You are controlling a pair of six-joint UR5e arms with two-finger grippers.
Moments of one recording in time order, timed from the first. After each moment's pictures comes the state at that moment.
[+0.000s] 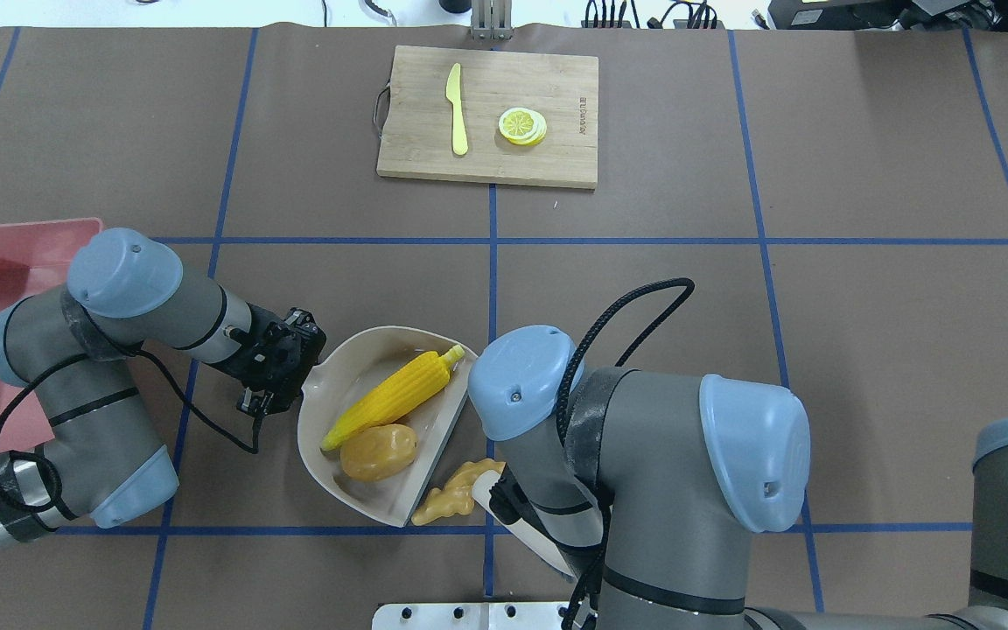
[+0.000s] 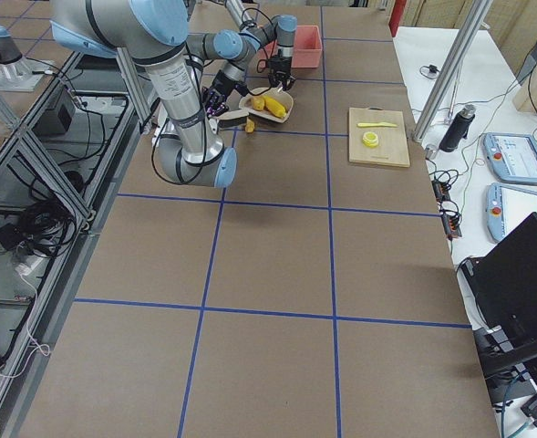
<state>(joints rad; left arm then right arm) -0.59 -1.88 -1.67 -2.14 -2.13 0.74 0.27 -0.80 2.00 -2.66 2.20 0.28</state>
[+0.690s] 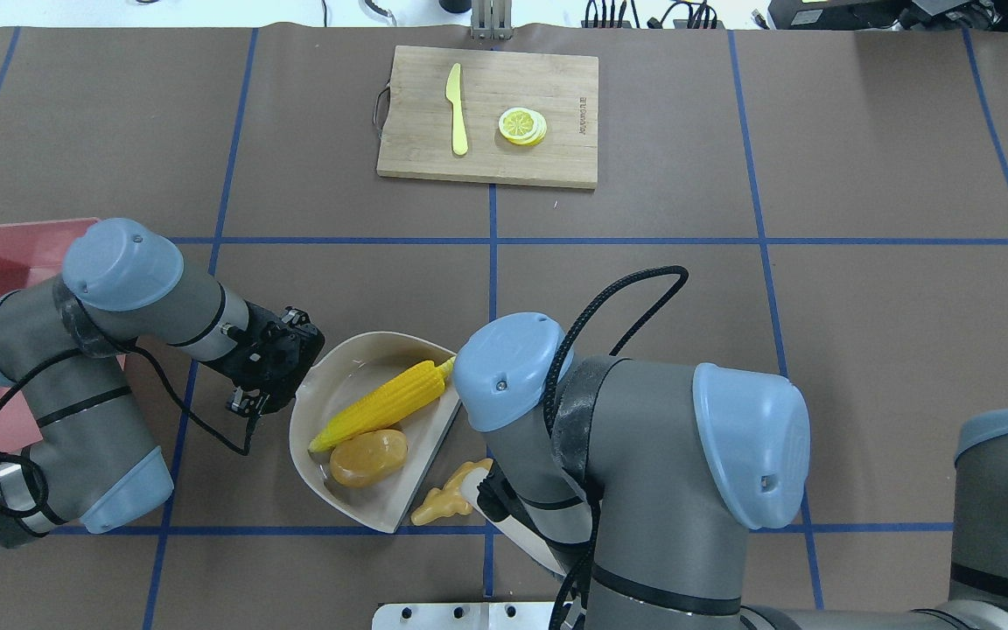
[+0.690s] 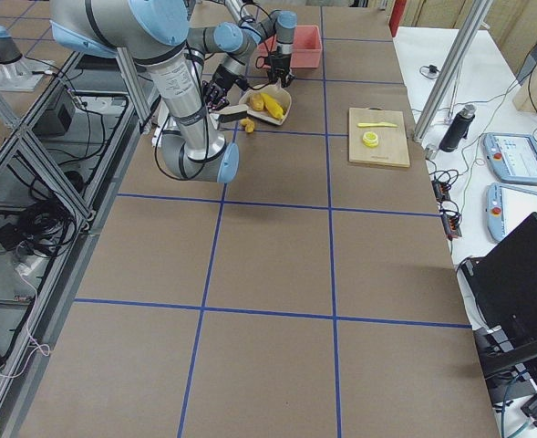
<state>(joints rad) -0.59 -1.88 -1.75 -1.99 -2.13 0.80 0.28 -0.76 2.02 -2.71 2.21 0.27</state>
